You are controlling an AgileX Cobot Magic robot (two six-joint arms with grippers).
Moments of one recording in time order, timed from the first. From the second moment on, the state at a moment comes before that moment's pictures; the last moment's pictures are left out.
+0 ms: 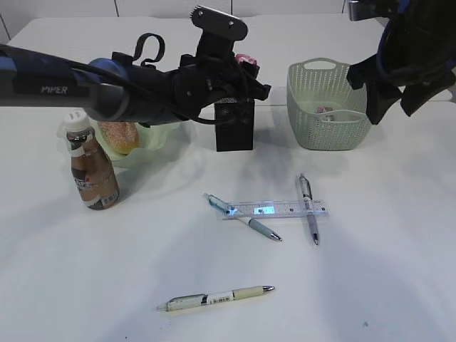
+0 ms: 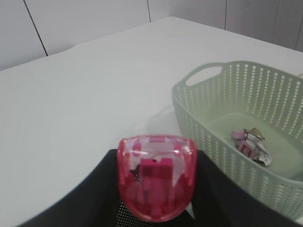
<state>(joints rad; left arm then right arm) -0.58 2.29 -1.69 -0.44 -0.33 0.48 0.20 1.80 -1.63 -0.11 1.25 0.04</state>
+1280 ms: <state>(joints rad) -0.54 2.34 -1.72 -0.47 -0.33 0.47 0.20 1.80 -1.63 -0.11 1.25 0.04</state>
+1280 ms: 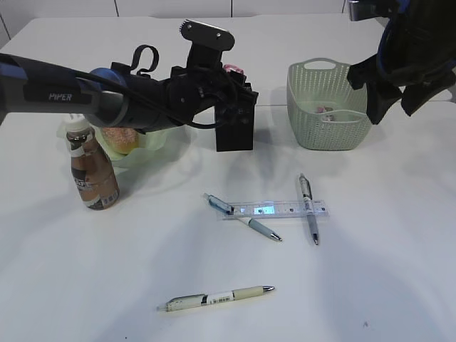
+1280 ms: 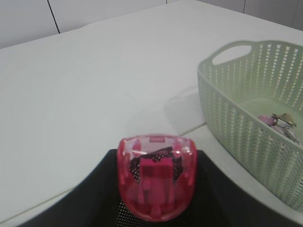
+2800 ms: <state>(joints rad) -0.54 2.36 -1.72 -0.47 -0.34 0.43 0.20 1.80 -1.63 -0.11 1.25 0.04</state>
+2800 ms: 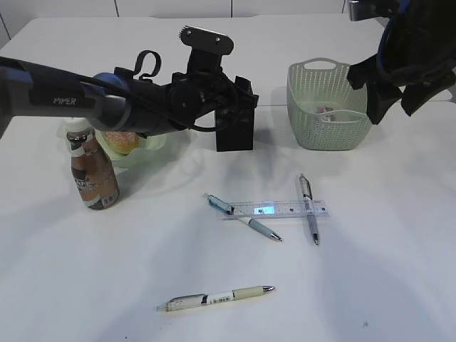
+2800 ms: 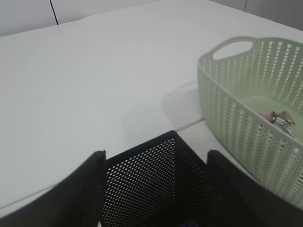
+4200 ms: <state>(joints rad) -0.56 2.09 -1.72 -0.64 0.26 0.48 0.20 1.79 -1.65 -0.11 1.25 0.04</state>
